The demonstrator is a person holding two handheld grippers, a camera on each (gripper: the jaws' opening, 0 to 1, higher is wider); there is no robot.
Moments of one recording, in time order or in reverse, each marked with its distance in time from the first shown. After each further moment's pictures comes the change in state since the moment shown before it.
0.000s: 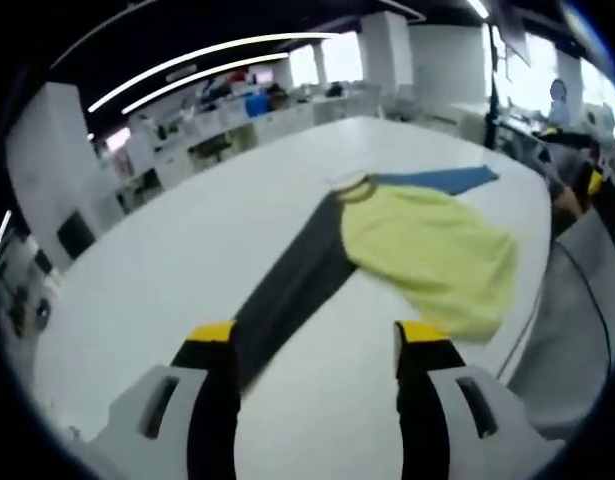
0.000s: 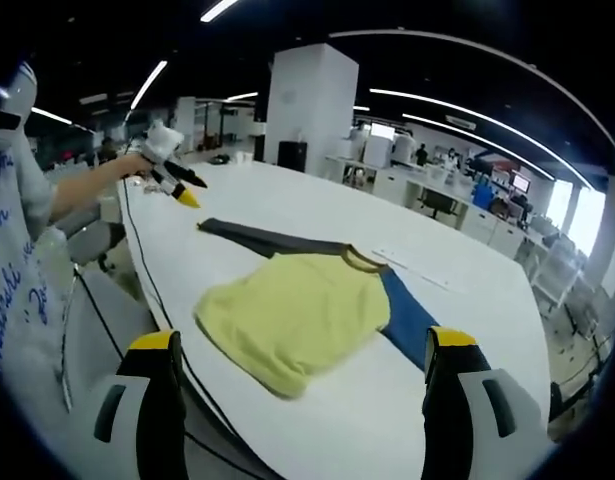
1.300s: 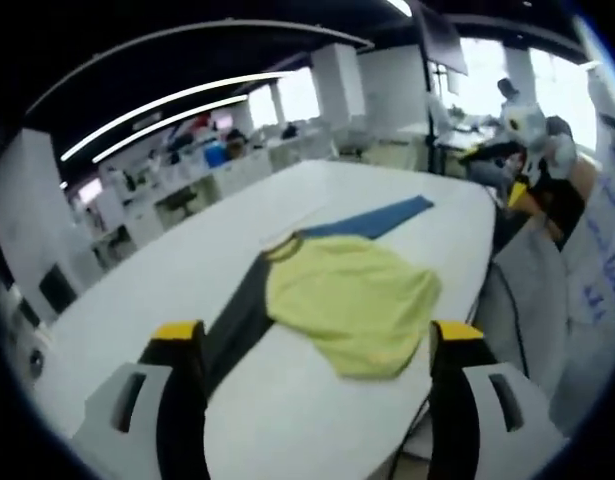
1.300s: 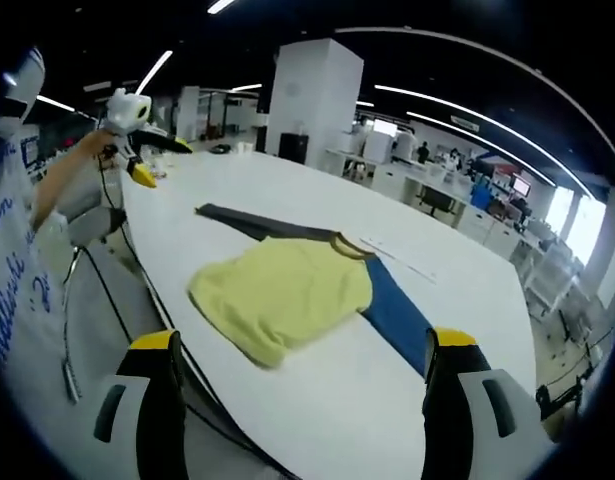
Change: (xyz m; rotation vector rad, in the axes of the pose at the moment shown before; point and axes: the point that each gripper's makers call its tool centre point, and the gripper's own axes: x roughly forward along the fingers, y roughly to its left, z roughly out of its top) left arm -0.063 -0.126 0.056 0.122 -0.174 -0.120; right arm -0.033 -0.023 -0.028 -0.030 0.045 -0.013
